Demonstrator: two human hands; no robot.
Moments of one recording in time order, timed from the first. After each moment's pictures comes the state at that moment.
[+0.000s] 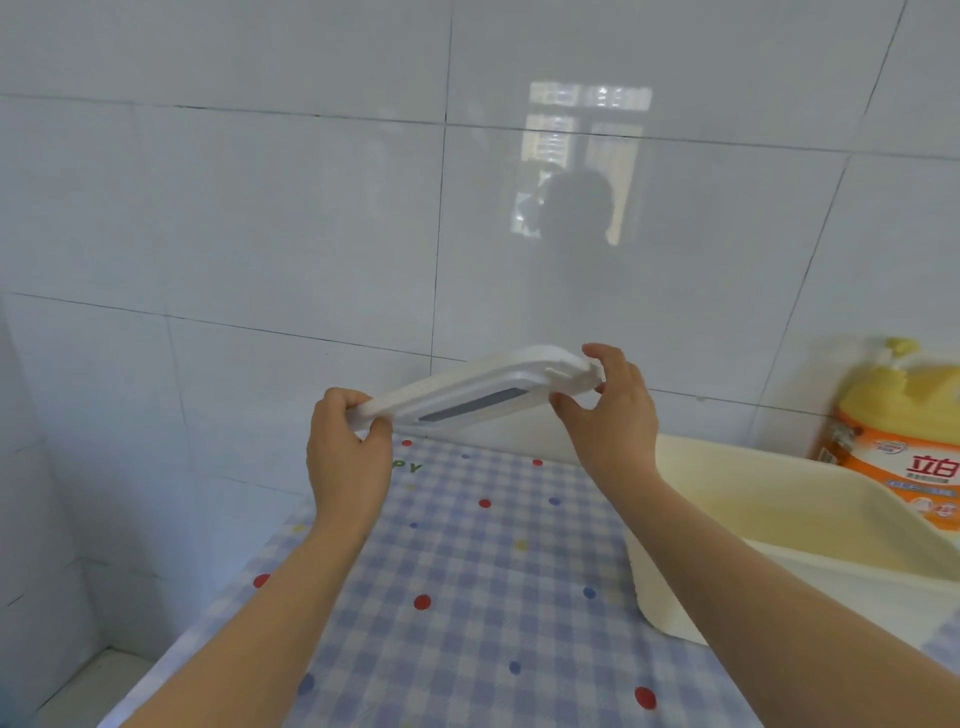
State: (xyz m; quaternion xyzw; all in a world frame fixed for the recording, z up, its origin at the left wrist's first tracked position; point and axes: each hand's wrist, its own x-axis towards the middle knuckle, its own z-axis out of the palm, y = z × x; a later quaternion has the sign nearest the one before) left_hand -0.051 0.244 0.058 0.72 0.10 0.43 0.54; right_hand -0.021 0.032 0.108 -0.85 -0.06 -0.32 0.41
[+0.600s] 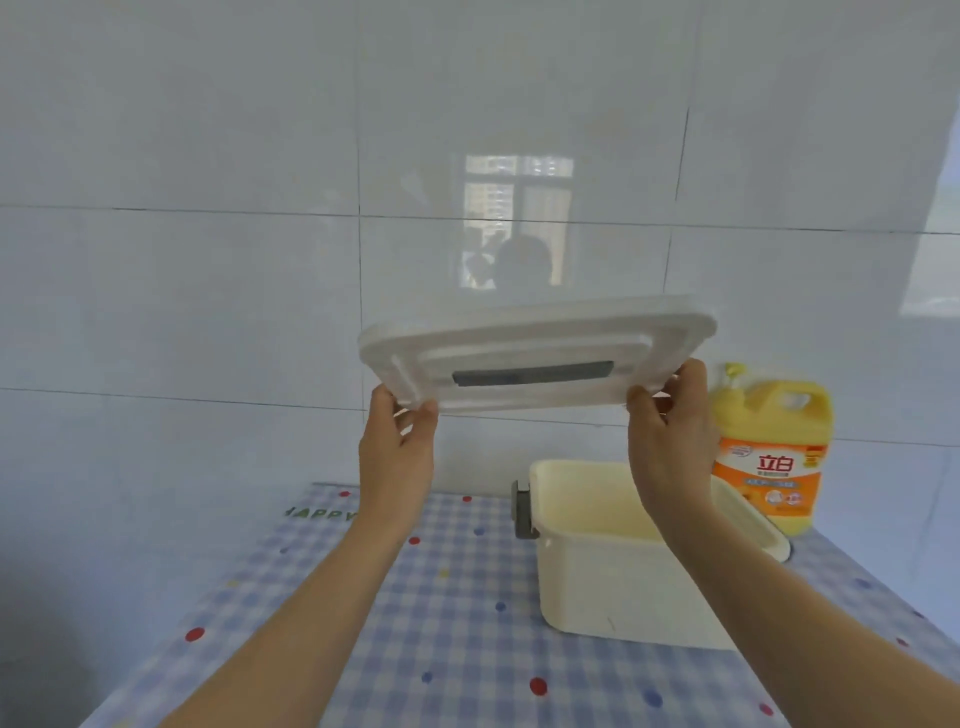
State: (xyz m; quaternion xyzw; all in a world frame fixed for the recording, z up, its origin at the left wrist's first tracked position) left_hand -0.095 0.132 0.131 0.67 -0.06 0.33 0.66; right_hand -0.105 -0.076 0.160 -0.72 -0.02 -0.46 0.52
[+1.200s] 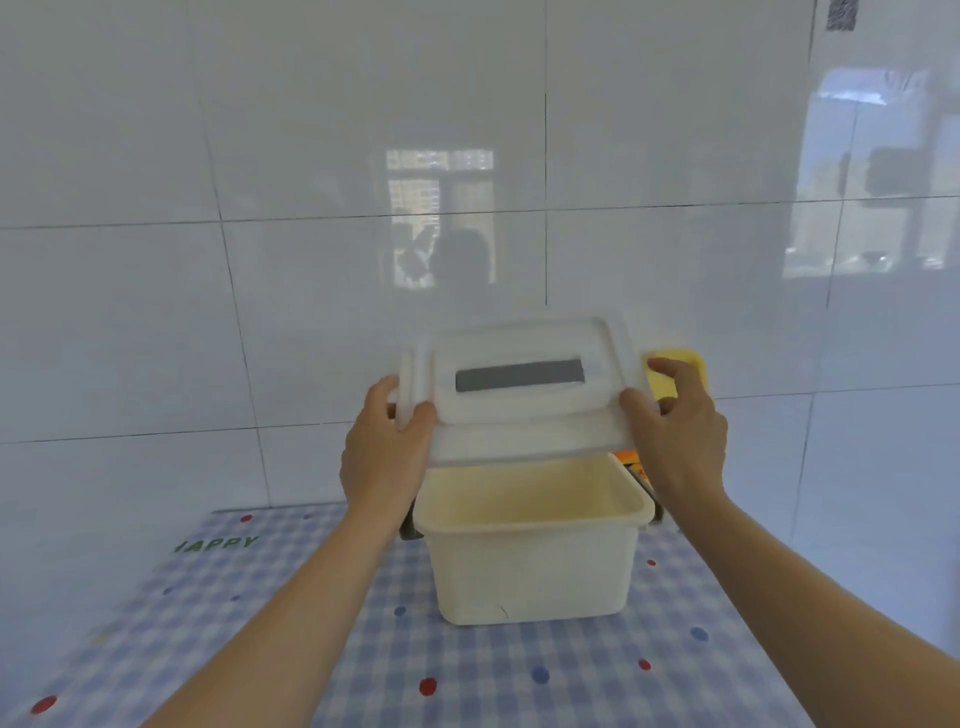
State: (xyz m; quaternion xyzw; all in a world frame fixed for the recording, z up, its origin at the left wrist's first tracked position) left_hand -0.091 0.024 0.144 0.79 -0.01 0.29 0.54; right_hand -0.130 -0.200 0.147 -0.76 0.11 -0.42 0.49
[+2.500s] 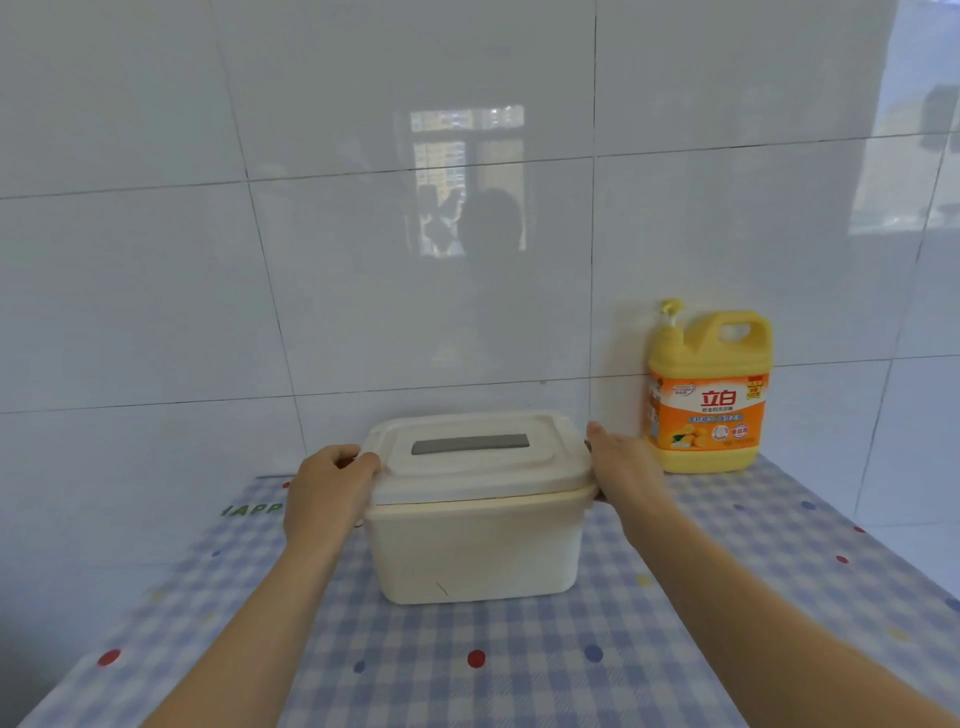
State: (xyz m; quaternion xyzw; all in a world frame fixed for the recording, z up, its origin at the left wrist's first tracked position) left_hand -0.074 0.113 0.090 0.81 0.12 0.20 0.54; right_hand -0.072 -0.139 0.088 -0.77 0.18 -0.15 0.60
